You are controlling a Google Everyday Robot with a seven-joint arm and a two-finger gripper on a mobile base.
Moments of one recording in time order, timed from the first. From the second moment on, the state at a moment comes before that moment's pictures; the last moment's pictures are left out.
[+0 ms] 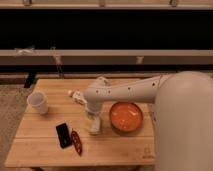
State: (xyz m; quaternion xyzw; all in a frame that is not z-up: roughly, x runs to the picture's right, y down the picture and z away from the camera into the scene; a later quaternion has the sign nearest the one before) arm -0.081 0.173 0.807 -0.35 -0.04 0.16 0.92
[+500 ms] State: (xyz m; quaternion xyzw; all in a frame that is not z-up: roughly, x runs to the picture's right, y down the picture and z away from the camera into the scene) arm -0.081 0.173 0.807 -0.35 -0.04 0.16 0.92
